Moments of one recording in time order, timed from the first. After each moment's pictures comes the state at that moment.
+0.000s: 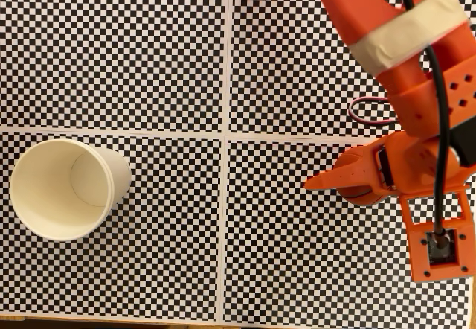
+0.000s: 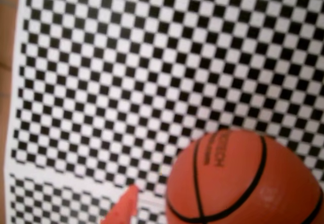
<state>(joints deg) -32.9 50.5 52.2 72.3 -70.3</state>
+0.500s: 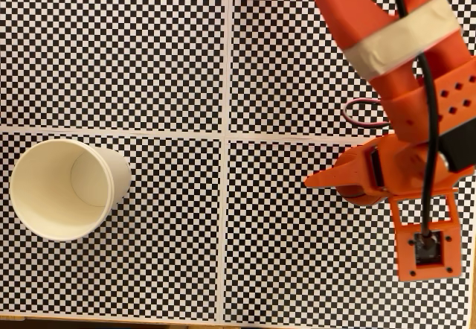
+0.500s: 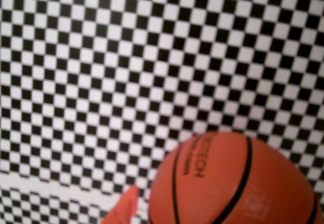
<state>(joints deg) -32.0 49.1 51.9 72.3 -68.6</state>
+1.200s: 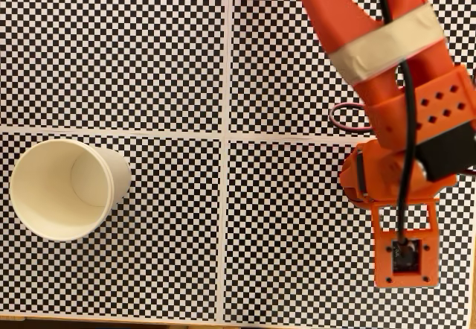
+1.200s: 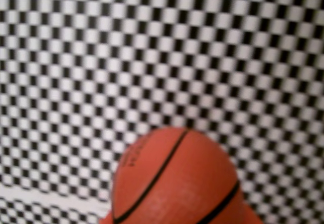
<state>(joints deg) -27.0 50.6 51.9 74.6 -69.6</state>
